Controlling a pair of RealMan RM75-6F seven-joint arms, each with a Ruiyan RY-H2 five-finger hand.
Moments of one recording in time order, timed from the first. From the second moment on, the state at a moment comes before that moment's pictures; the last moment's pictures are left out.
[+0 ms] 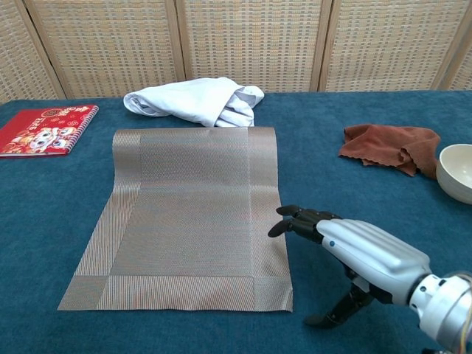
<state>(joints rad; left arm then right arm) -0.15 -1.25 -0.09 -1.58 1.35 1.53 0.08 0.38 -1.82 0.03 -1.42 -1.52 1.09 -0.13</state>
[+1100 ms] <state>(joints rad) -0.14 -1.26 -0.13 -1.56 1.33 1.49 0.06 0.39 -2.00 0.04 -1.20 -1.54 1.20 0.01</state>
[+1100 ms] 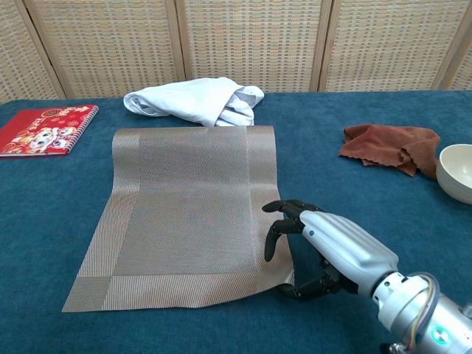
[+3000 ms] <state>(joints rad) -0.14 -1.28 -0.14 -1.57 1.34 1.49 0.11 0.31 -1.58 0.15 -1.38 -1.45 1.35 0.03</state>
